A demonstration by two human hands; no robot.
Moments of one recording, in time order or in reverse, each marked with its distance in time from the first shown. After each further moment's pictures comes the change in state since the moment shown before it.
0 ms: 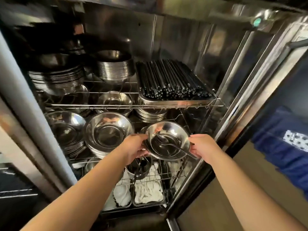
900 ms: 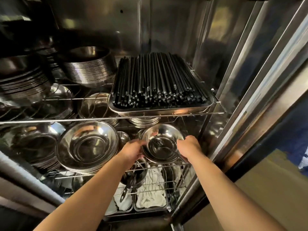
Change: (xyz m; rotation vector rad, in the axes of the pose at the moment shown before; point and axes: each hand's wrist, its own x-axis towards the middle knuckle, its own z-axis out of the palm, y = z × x) left_hand 0.100 -0.026 0.036 0.051 0.095 -0.025; right_hand 0.099 0.002 0.027 -0.522 0.090 -0.024
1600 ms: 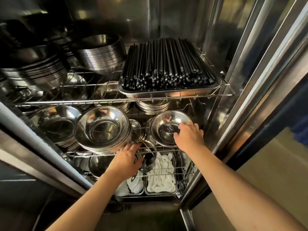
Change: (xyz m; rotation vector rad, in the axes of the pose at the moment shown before) left_hand -0.069 -0.067 -0.054 1.354 0.213 0.374; right_hand -0.029 0.008 0.019 -0.484 0.156 -0.508
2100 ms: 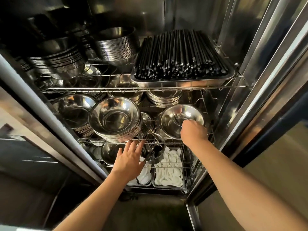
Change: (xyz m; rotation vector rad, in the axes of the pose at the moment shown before) left_hand -0.038 -0.010 0.022 0.321 -0.023 -0.073; right_hand -0.004 -0.011 0.015 -0.088 0.002 -0.112
